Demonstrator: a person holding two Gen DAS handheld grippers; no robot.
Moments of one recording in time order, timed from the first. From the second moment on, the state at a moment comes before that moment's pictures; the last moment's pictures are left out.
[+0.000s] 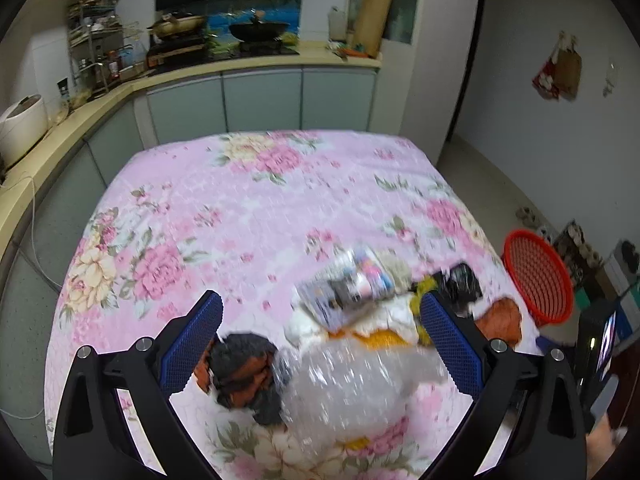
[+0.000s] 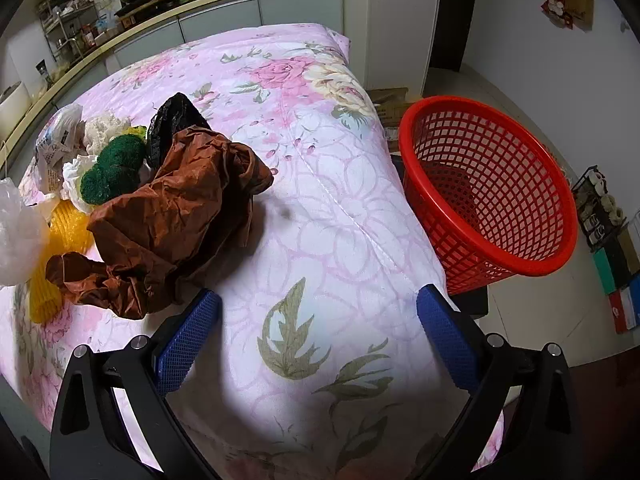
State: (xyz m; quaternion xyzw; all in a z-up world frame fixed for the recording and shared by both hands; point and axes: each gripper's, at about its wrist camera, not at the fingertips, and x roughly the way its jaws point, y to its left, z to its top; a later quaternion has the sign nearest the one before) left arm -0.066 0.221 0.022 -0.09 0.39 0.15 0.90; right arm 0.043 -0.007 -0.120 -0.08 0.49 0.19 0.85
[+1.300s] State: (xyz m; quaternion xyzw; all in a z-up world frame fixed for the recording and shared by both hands) left arm -0.075 0.212 -0.004 -0.09 0.39 0.11 0.91; right arm 0.053 0.019 -0.072 0.00 0.46 0.29 0.84
